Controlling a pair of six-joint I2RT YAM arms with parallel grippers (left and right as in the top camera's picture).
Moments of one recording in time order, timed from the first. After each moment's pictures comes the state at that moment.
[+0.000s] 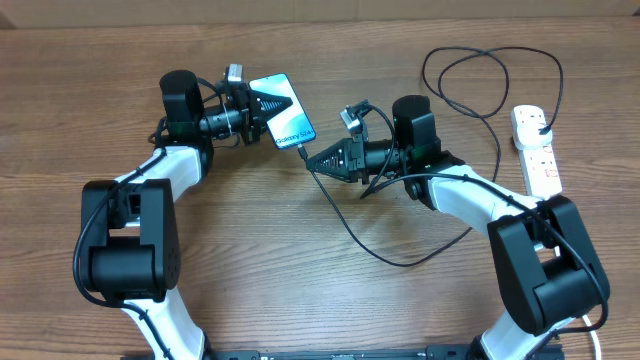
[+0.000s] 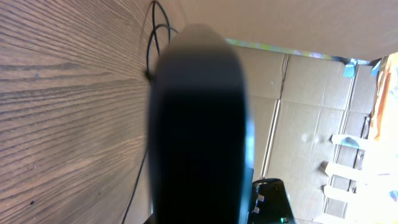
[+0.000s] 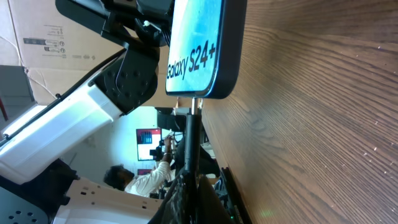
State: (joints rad) left arm -0.01 1.98 1.10 0.52 1.18 -1.34; right arm 0.37 1.83 0.97 0.39 -1.18 1.00
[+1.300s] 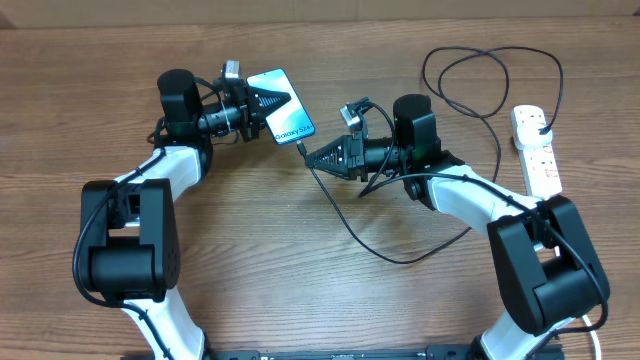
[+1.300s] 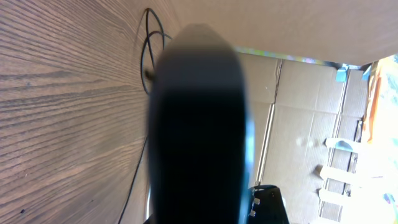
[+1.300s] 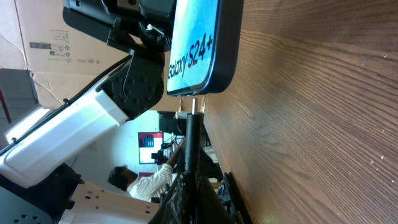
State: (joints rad) left arm -0.01 1.98 1.10 0.58 1.16 -1.39; right arm 0.37 1.83 0.97 0.44 -1.16 1.05
